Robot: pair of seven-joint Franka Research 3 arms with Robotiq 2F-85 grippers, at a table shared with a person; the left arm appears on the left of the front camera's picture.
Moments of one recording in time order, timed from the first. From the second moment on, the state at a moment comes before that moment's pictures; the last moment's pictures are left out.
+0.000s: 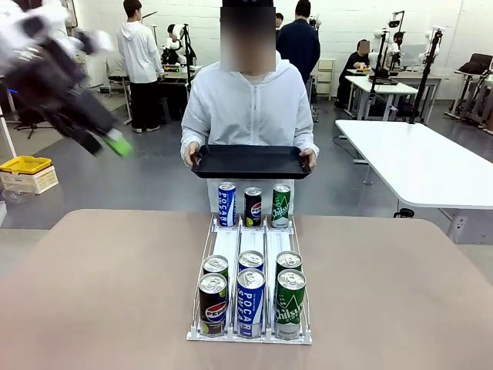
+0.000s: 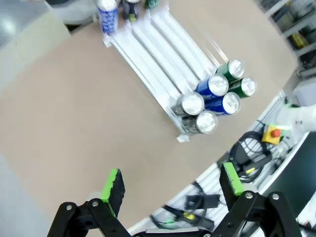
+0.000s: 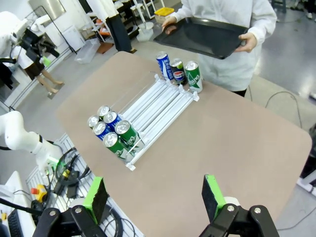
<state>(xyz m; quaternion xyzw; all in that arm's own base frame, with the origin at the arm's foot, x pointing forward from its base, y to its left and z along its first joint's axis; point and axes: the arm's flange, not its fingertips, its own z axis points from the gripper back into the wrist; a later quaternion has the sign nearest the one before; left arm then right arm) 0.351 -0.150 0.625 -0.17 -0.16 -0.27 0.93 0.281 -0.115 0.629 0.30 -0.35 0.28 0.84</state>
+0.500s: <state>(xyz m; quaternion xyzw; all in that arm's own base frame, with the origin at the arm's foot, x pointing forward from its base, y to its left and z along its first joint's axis) 0.340 -0.309 0.518 -0.02 -0.08 -0.14 0.99 0.282 -0.115 0.629 0.30 -0.35 0.28 0.84</state>
